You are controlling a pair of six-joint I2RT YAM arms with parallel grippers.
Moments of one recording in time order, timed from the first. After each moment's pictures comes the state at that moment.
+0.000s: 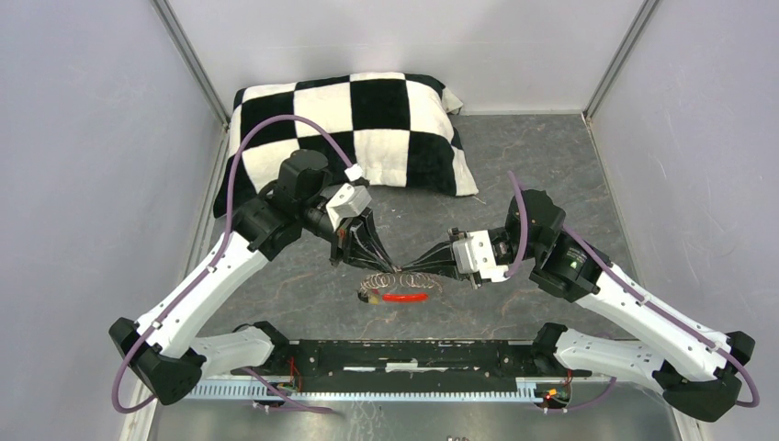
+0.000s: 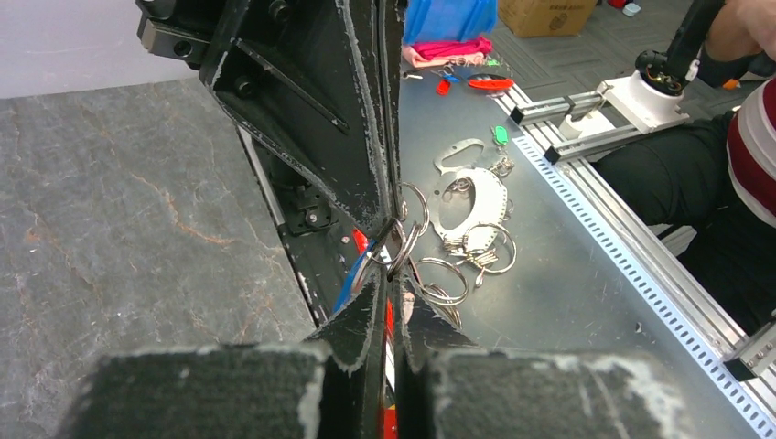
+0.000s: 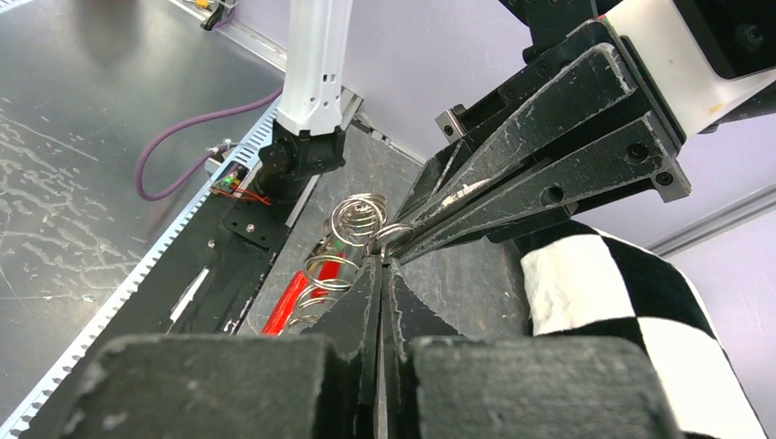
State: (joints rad) left arm -0.65 1.13 1.23 -0.57 1.39 0.29; right arm 0.93 0.93 1.06 -0.20 -0.89 -0.56
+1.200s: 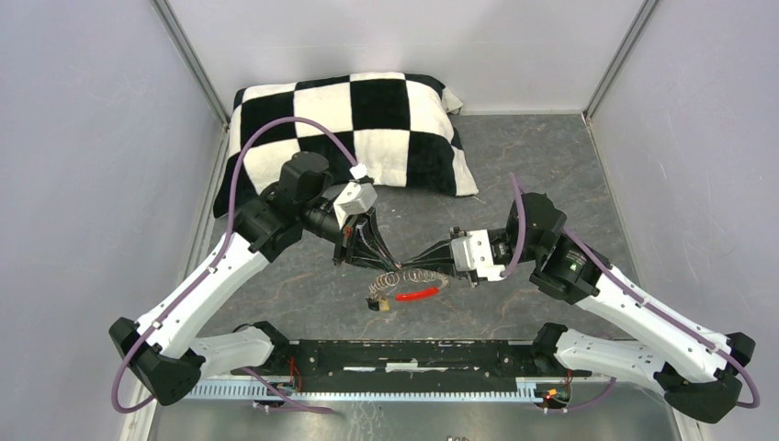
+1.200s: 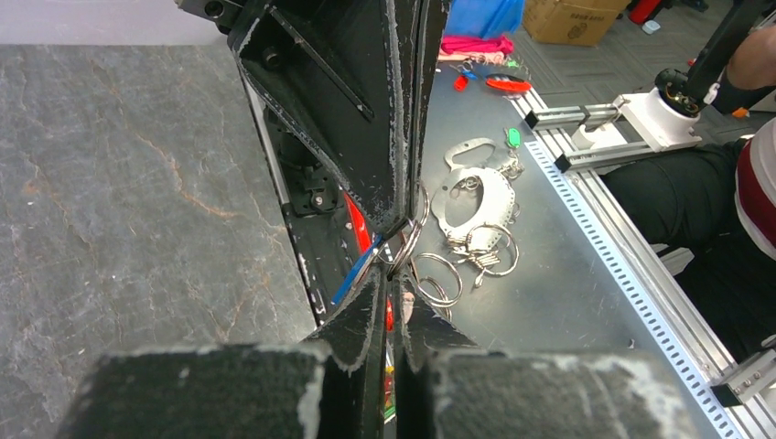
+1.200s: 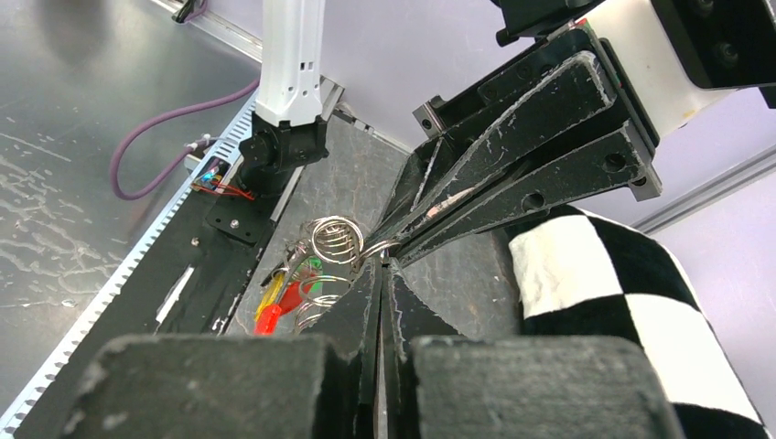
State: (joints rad) left arm -0.66 1.12 1.20 -0.52 1.31 0.19; right arm 0.93 0.92 1.04 -0.18 -0.82 -0.55
